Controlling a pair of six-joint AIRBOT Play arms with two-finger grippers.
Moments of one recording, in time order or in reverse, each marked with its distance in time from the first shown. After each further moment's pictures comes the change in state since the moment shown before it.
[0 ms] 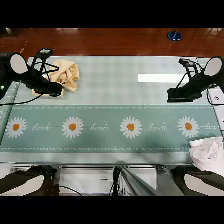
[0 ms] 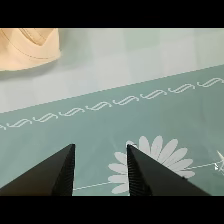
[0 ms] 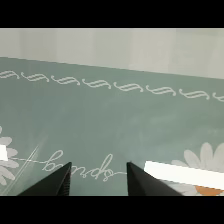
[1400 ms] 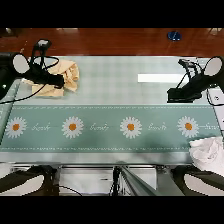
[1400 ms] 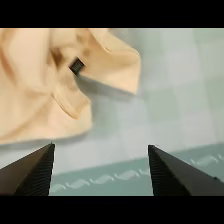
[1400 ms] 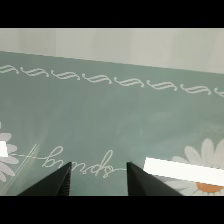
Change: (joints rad) left arm 0.010 -0.019 0.013 0.081 0.263 -0.007; right arm 0.000 0.000 0.000 -0.001 0.014 0.000
